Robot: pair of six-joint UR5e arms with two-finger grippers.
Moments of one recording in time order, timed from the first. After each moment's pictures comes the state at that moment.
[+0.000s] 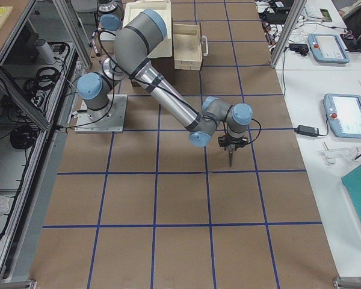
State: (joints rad) left arm -1.55 -1.52 -1.54 -1.67 1.58 0.07; right arm 1.04 -0.89 1.48 -2.20 -1.51 -2.03
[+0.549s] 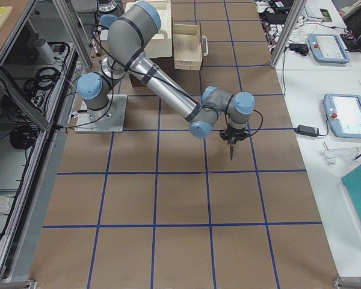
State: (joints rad) left arm -1.55 -1.51 -1.54 -1.67 1.58 0.06; right arm 1.07 -0.99 1.47 -2.09 -1.51 -2.03
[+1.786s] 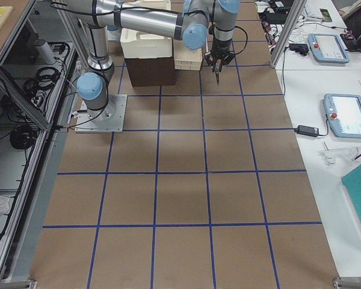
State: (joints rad) left arm -1.55 -1.50 -1.54 -1.68 1.59 0.06; right arm 1.56 -1.37 1.47 -1.69 -1.57 -1.65
